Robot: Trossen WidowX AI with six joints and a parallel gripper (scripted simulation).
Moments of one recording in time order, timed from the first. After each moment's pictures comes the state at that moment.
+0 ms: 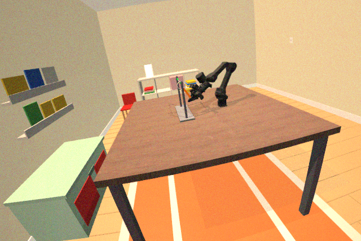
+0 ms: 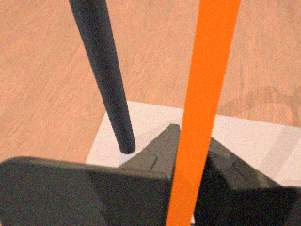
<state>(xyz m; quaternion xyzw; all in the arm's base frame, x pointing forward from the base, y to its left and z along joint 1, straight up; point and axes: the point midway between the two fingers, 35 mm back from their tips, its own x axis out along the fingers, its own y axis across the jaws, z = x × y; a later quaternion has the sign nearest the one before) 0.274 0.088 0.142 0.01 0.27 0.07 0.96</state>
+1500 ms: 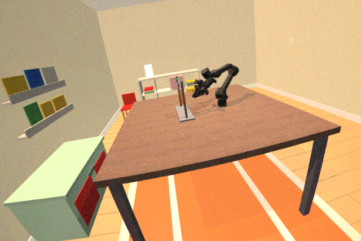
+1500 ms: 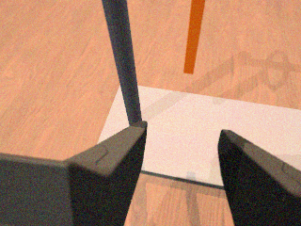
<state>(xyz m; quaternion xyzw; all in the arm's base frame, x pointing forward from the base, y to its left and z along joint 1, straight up) 0.231 0.081 0.167 0.01 0.28 0.07 0.96</state>
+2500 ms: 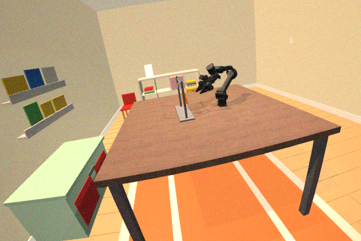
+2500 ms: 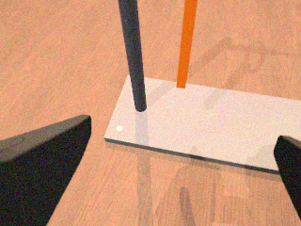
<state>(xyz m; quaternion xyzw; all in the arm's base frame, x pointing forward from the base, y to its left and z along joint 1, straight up) 0.190 0.074 0.192 0.01 0.28 0.07 0.96</state>
